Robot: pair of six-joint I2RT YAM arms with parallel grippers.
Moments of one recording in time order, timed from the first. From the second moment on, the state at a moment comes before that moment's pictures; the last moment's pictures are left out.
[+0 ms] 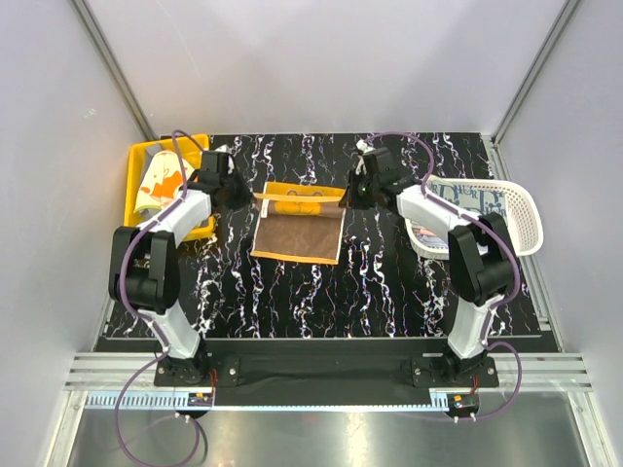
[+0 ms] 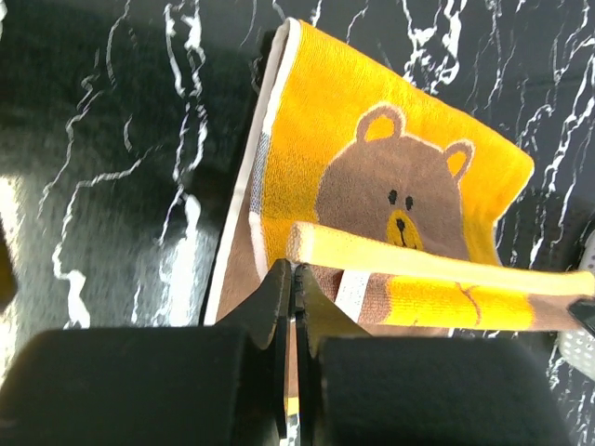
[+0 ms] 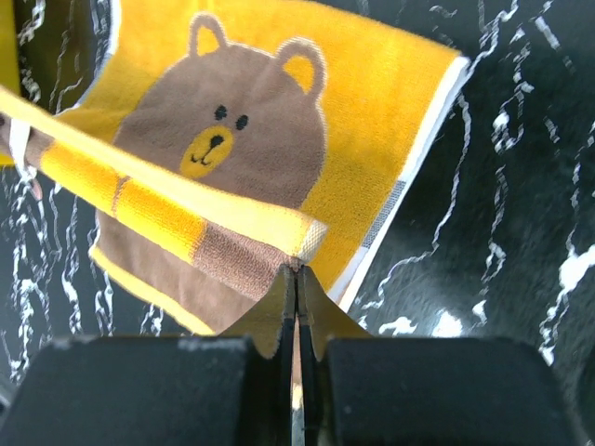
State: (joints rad) left arm -0.14 1.75 1.23 -0.27 0.17 -0.57; right arm 0.43 1.88 1.38 -0.23 -0.20 0.43
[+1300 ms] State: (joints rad) left arm -0.19 1.57 0.89 -0.18 0.10 -0.55; right arm 0.54 1.76 1.05 -0.11 -0.15 0.52
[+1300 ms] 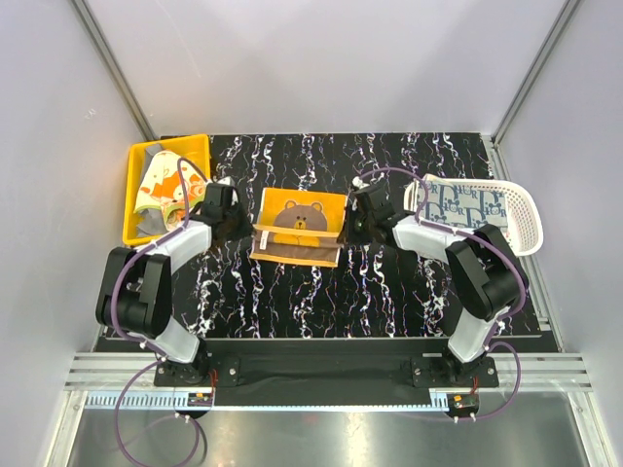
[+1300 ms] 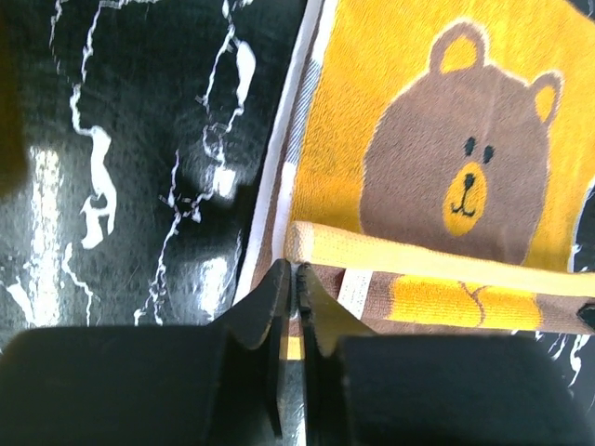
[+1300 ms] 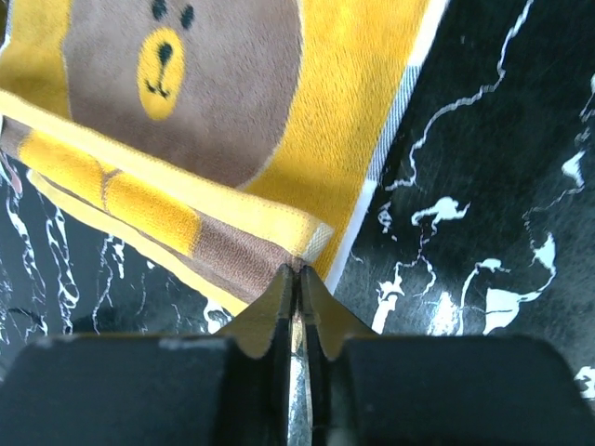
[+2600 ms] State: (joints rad) left arm -0.26 1.82 1.10 -0.22 0.05 -0.54; right arm 0.56 1.92 1.23 -0.24 -0.07 0.59
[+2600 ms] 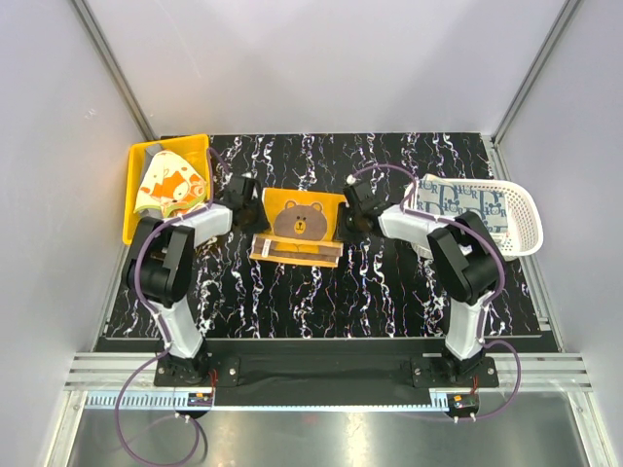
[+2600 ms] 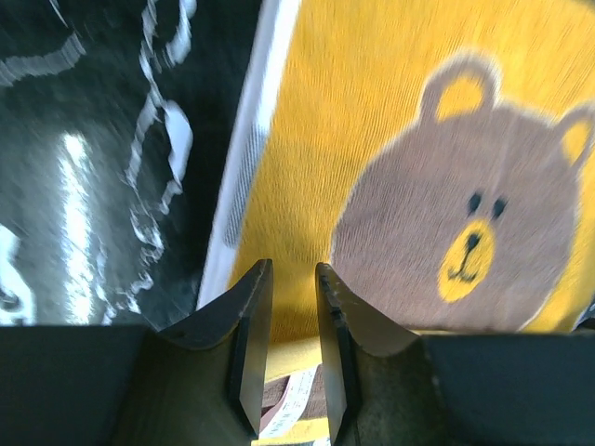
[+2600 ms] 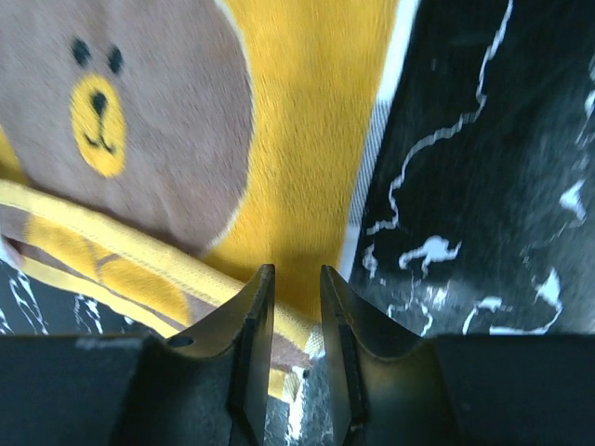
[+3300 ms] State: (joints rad) left arm -0.28 1.52 0.83 -0.20 0.05 -0.54; right arm 0.66 1.69 1.00 -0.17 -0.11 0.65
